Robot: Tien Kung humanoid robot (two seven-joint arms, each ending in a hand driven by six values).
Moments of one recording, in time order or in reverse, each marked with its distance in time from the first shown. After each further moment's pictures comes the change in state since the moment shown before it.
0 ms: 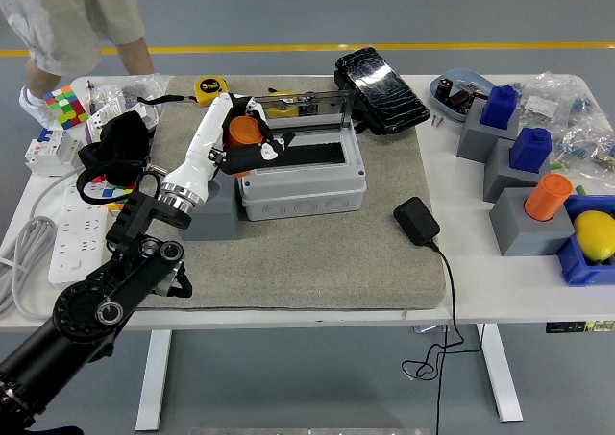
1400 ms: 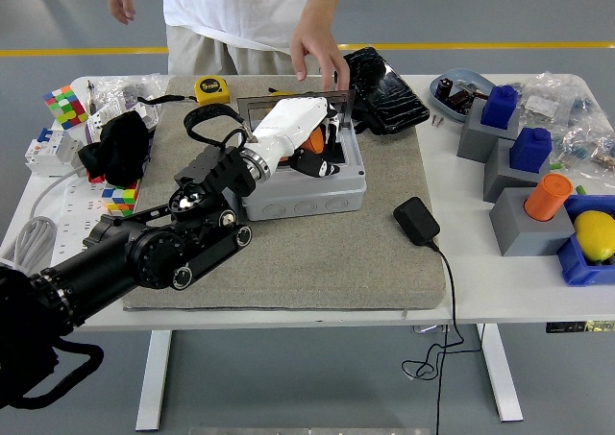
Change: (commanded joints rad) left arm -0.379 -0.064 0.434 0.335 0.290 0.063 0.223; right arm 0.009 -0.003 -0.028 0.004 0.003 -0.001 0.000
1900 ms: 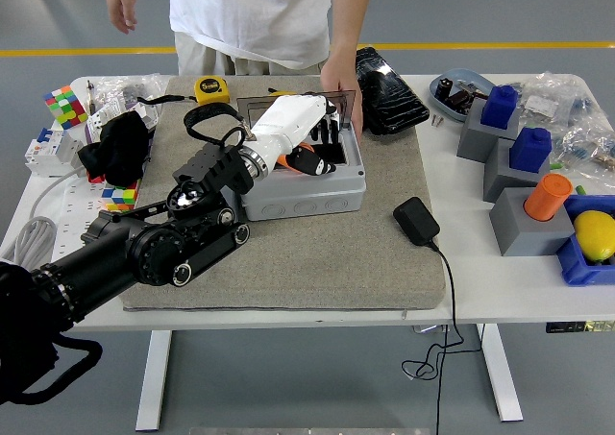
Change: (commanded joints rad) left arm -0.006 0.000 0.015 0.026 0.006 0.003 -0.015; right arm 0.000 0.000 0.001 0.000 0.000 0.000 0.000
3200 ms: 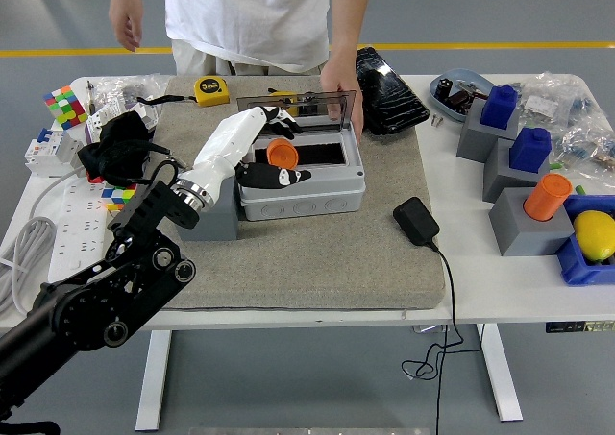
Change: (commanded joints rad) left arm 0.401 0.161 -0.387 -0.465 0.075 -0.061 0.057; right arm -0.005 0.001 0.020 0.000 -0.010 0.001 0.002
